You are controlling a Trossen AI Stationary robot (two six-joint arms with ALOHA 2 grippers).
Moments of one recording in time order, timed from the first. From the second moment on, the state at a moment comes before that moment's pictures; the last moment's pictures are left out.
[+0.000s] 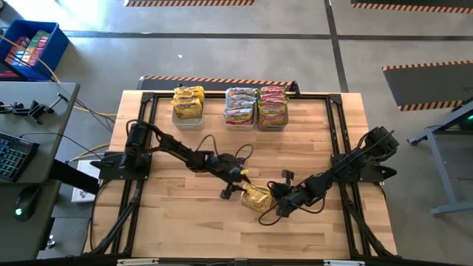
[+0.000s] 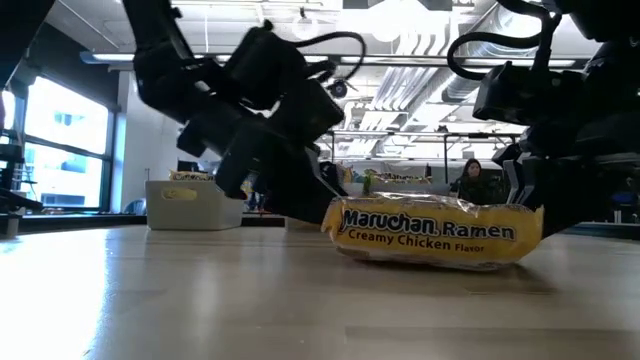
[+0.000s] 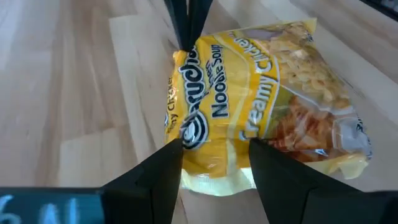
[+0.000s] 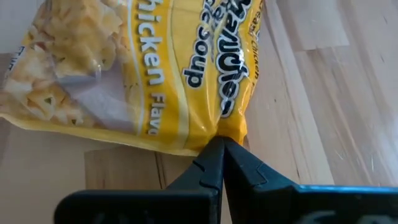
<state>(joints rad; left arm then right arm) -0.08 2.02 0.88 0.58 0.26 0.14 0.54 1.69 0.72 -0.13 0.43 0.59</state>
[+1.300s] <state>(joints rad) -0.22 1.80 0.98 0.21 -0.16 0.59 0.52 1.52 0.61 0.02 0.35 0.60</state>
